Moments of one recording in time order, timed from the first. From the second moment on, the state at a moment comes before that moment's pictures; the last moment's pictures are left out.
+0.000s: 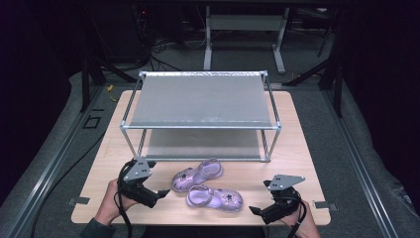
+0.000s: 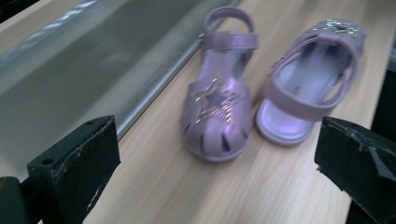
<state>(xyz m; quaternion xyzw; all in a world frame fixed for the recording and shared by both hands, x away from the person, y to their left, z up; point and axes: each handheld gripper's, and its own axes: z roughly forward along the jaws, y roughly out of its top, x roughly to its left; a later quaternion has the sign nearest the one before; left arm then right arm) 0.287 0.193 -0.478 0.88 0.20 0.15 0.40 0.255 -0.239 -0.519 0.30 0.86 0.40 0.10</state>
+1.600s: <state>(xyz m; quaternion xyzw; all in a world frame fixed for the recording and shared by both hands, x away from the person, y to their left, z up) 0.295 0.076 -0.533 0.95 0.06 0.06 0.30 0.240 -0.264 -0.534 0.36 0.84 0.40 0.11</state>
